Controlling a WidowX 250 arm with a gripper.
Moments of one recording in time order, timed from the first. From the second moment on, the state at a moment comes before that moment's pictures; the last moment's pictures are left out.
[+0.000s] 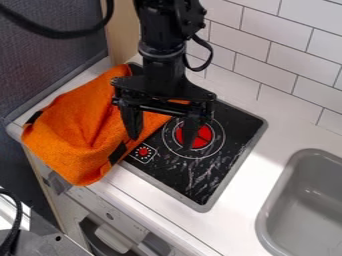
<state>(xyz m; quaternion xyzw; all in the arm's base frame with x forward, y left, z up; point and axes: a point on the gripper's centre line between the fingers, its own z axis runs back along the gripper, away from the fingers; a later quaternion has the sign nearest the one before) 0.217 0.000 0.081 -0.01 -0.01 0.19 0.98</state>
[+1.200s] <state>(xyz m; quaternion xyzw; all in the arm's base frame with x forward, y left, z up) 0.302 0.047 0.019 0.04 -0.01 0.09 1.00</state>
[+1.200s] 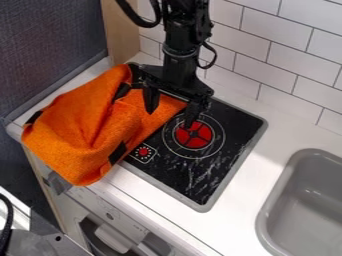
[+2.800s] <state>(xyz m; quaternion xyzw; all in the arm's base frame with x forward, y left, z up) 0.318 0.061 -0.019 0.01 0.02 0.12 0.99</state>
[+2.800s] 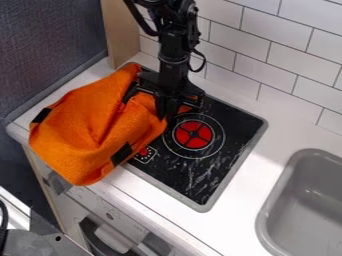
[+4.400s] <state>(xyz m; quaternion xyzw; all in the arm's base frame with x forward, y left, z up) 0.315 -0.124 -0.003 -0.07 0.09 0.16 0.98</state>
